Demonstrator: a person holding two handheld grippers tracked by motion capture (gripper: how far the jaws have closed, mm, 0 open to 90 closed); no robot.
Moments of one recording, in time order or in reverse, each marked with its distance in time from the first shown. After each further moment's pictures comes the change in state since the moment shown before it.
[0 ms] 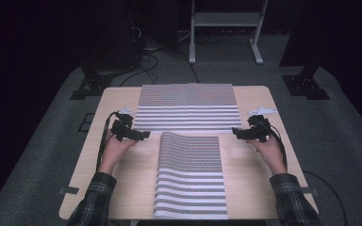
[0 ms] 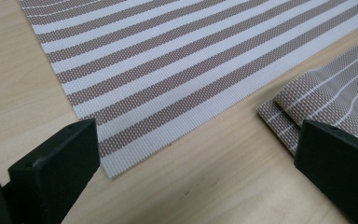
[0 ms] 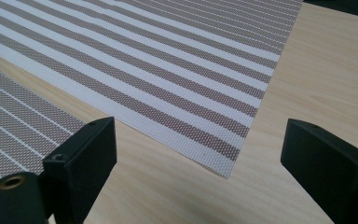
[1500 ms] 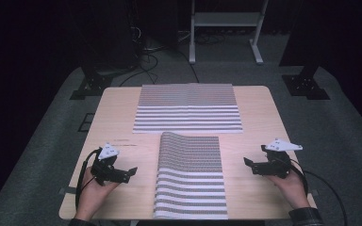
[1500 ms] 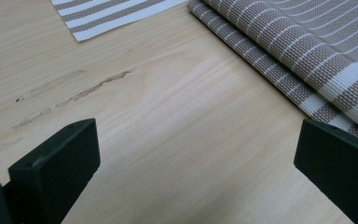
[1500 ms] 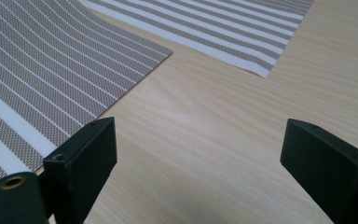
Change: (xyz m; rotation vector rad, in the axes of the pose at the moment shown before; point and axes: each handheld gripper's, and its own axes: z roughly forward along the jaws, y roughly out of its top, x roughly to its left) left arm -0.062 -0.103 -0.086 -0.055 0.049 0.083; right arm 0.030 -0.082 -0.086 -0.066 0.081 -0.045
